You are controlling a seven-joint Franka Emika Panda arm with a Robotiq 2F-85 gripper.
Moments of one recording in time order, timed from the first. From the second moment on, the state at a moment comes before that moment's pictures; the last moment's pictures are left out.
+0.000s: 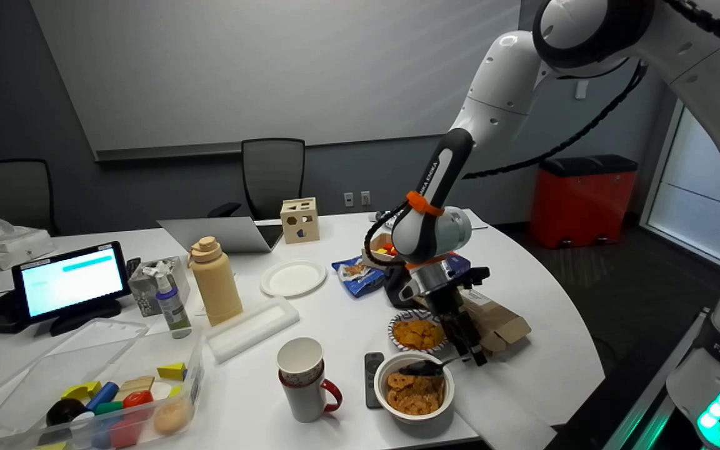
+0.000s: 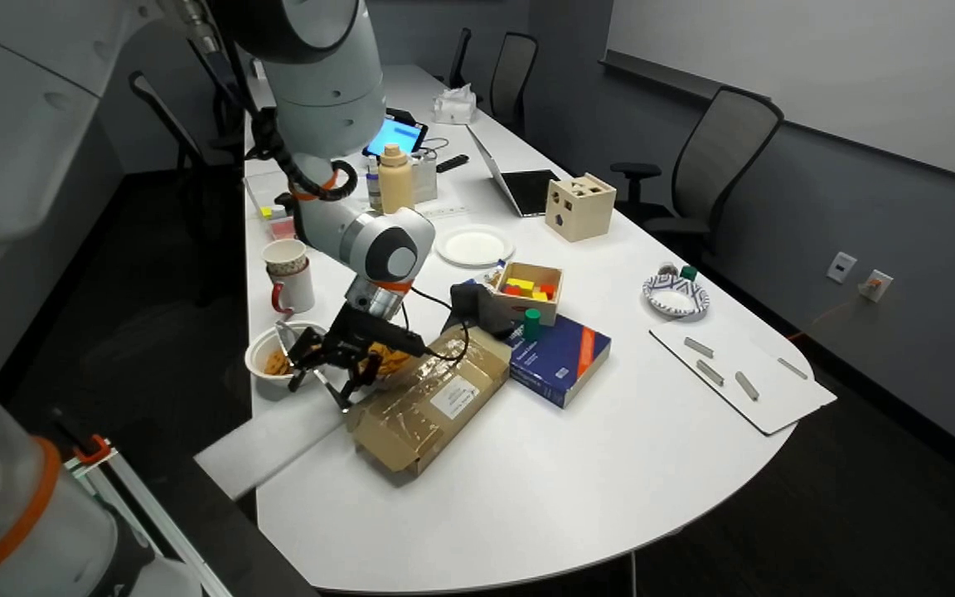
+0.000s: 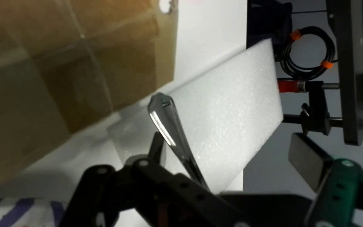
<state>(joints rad) 0.03 0.72 0.24 -2.12 0.11 2.09 -1.02</state>
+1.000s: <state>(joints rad) 0.04 0.80 0.24 -2.05 0.09 1.99 -1.02</state>
